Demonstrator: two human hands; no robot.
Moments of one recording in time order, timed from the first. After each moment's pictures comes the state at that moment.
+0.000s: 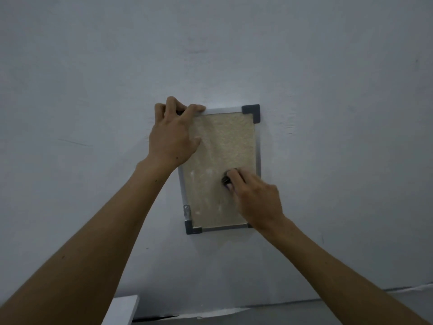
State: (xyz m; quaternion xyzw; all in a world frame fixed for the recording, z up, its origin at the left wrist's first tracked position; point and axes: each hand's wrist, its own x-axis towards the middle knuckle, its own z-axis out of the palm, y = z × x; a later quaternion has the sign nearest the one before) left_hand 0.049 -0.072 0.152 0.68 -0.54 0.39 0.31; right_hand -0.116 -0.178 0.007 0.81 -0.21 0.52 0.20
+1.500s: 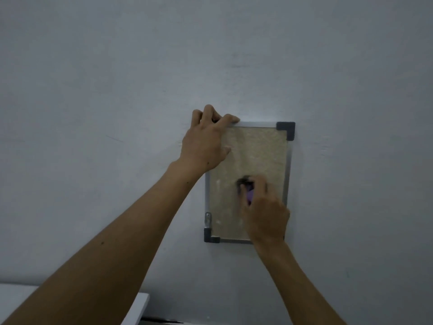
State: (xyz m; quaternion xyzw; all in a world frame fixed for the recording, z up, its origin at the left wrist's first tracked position) left_hand 0.048 -0.067 0.159 0.69 -0.54 0.38 0.31; right_hand -0.071 -0.151 0.013 0.72 -0.32 0.61 0.07
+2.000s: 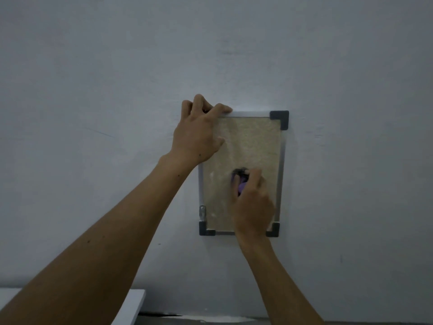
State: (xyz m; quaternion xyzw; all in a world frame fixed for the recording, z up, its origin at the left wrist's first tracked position) left_hand 0.053 -0.072 0.158 0.68 -0.55 0.37 0.32; right_hand -0.050 -0.137 0.010 0.67 -0.37 0.65 0.00
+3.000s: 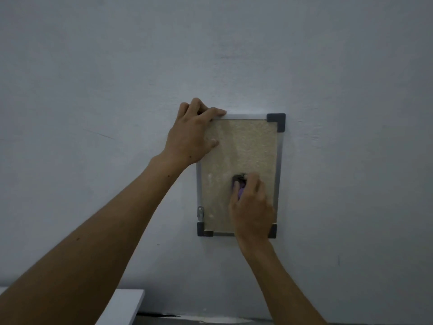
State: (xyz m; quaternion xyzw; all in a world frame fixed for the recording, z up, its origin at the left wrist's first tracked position) left_hand 0.060 -0.061 0.160 0.66 -0.57 0.37 0.32; right_hand -0.060 -0.138 0.004 0.69 -0.37 0.62 0.03
